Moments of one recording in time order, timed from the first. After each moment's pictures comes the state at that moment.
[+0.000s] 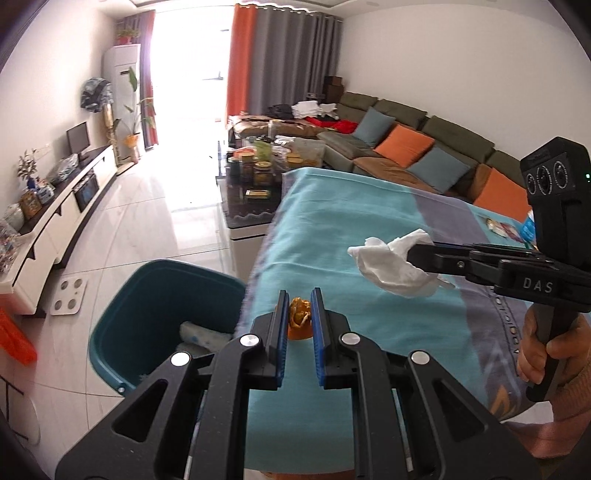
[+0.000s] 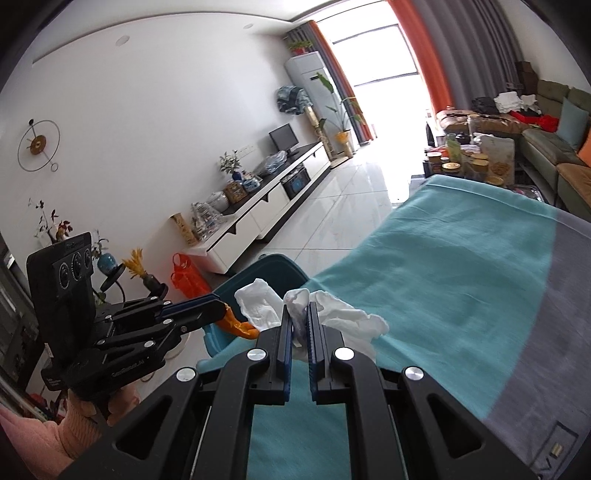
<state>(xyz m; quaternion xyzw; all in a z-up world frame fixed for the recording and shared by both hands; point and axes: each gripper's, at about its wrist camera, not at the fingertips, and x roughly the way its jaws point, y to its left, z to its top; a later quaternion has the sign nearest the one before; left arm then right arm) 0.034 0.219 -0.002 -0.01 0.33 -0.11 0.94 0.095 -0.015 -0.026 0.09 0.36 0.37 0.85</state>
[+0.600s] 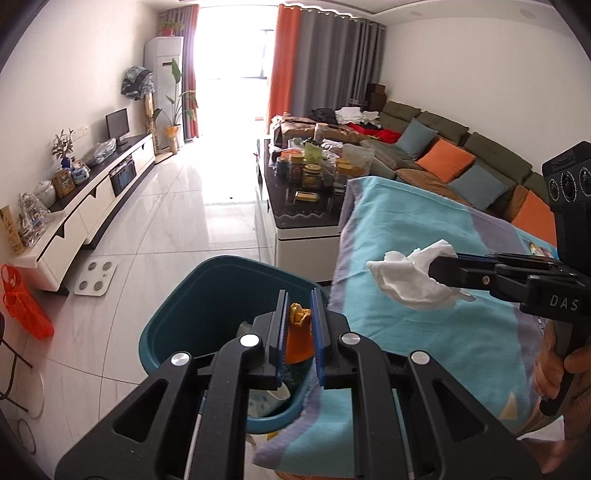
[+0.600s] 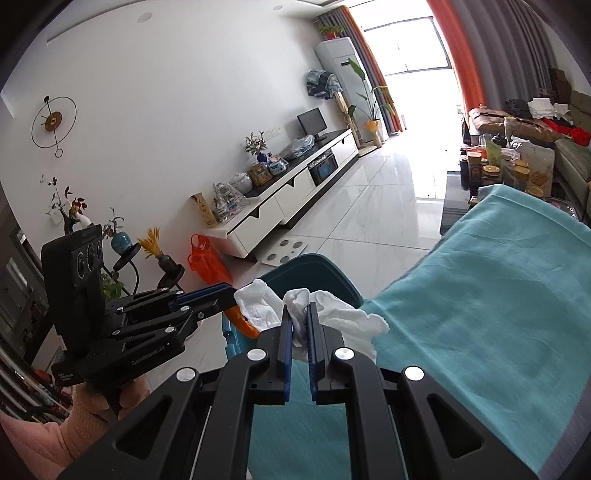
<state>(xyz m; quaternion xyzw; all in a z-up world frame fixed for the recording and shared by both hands) 0.037 0.295 -0.009 -0.04 0.33 -0.03 0.94 0.112 0.054 -0.023 0.06 0.37 0.41 0.83</state>
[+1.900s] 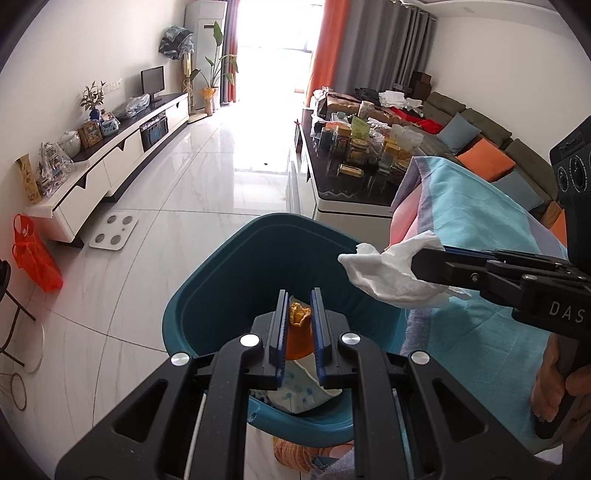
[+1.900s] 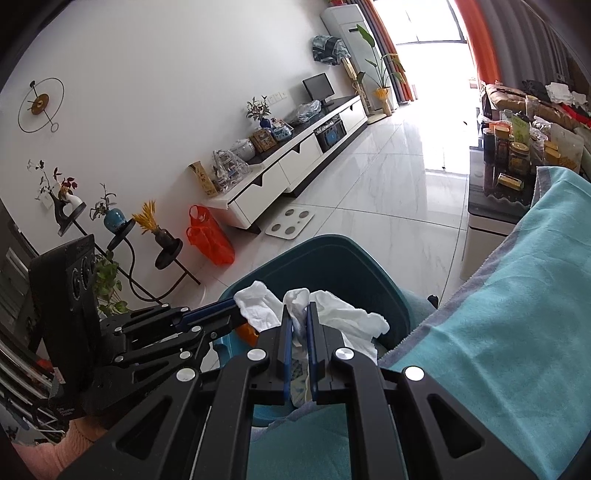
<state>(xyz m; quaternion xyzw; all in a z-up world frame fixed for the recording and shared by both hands) 0.079 0.346 -0.066 -0.08 0.39 0.03 0.92 0.152 0.150 -0.060 0.03 0.42 0.42 0.80</state>
